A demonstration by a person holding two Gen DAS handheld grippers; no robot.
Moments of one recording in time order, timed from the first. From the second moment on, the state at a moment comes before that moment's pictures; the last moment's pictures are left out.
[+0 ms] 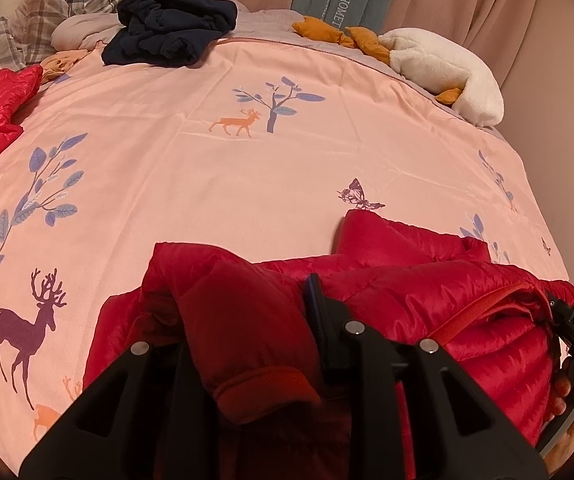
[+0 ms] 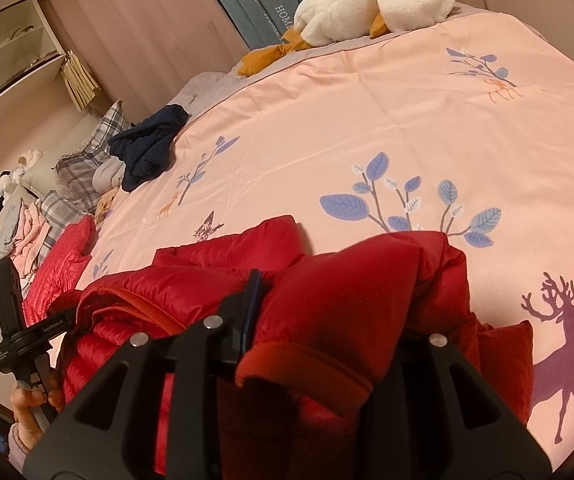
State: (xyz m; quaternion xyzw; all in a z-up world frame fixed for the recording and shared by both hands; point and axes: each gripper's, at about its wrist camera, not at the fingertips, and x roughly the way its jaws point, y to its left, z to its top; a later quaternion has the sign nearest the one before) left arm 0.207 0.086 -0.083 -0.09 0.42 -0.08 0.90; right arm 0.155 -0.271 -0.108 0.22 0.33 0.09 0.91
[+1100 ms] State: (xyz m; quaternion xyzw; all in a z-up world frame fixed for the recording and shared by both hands) left arm 0.188 0.090 -0.058 -0.11 0.37 -0.09 0.92; right arm 0.146 -0.283 -0.085 0.26 0.30 0.08 0.91
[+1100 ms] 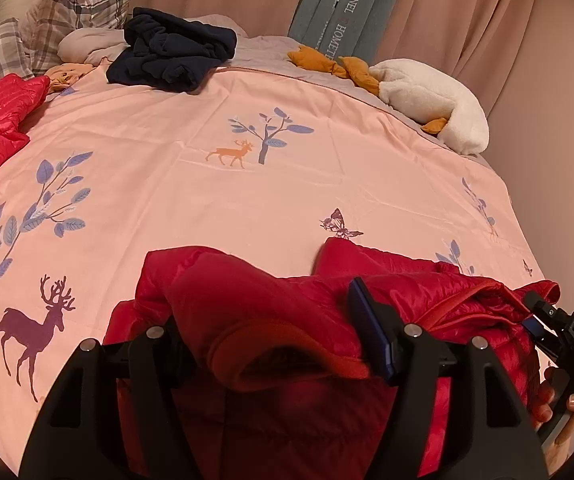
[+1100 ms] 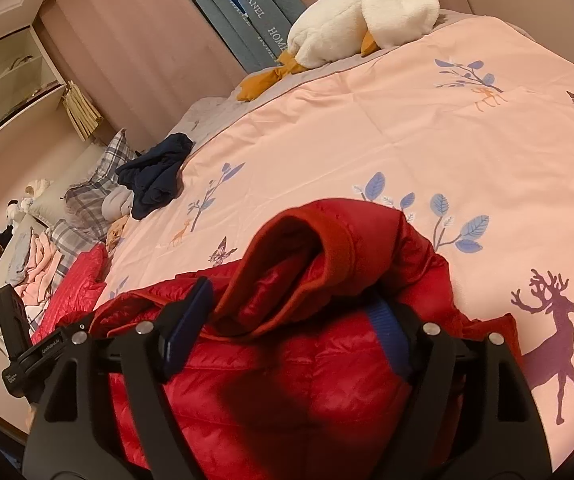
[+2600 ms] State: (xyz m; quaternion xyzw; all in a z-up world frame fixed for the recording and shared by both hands) left arm 0.238 0.078 -0.099 -0.04 0.43 -0.07 0.90; right arm 0.222 -0.256 -0.122 0.19 0.41 0.07 0.89
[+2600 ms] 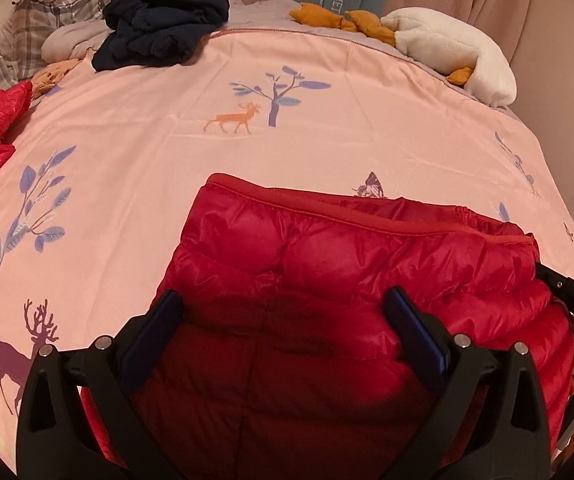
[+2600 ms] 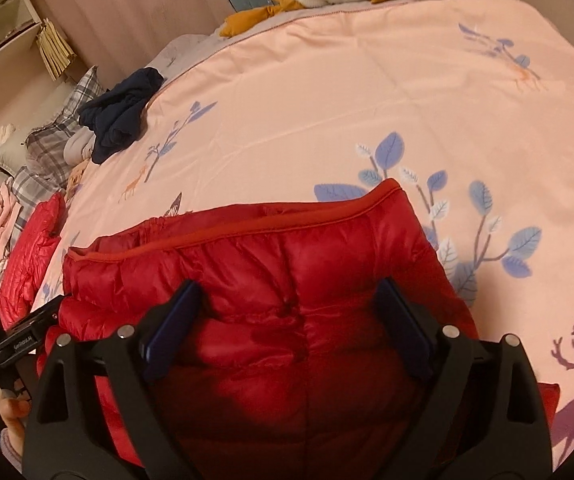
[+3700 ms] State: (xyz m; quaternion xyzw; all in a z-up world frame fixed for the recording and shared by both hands) left arm 0.102 0.044 -0.086 0.02 0.37 -0.11 0.92; right arm 0.058 -0.197 -0.099 0.08 0.33 0.05 0.94
